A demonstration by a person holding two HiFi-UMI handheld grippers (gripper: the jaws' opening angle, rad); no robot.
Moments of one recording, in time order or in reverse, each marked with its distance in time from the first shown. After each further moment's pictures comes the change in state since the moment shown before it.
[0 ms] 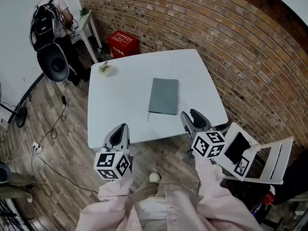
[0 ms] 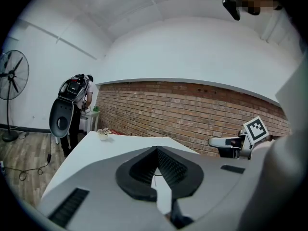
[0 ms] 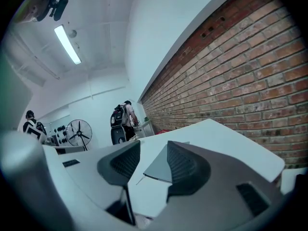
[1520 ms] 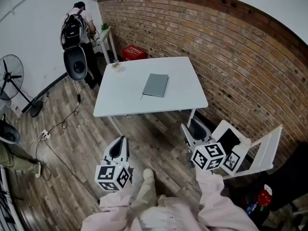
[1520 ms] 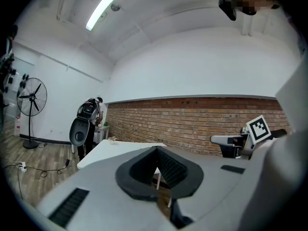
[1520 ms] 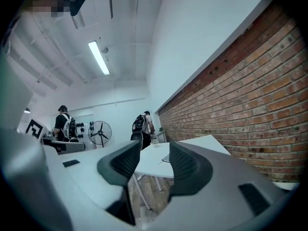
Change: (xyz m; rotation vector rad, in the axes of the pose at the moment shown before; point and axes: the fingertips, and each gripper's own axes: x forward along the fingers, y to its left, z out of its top) left arm -0.249 -0.198 -0.041 0.073 -0.150 0.127; right arm -0.290 0.041 0.000 -0.140 -0.146 0.174
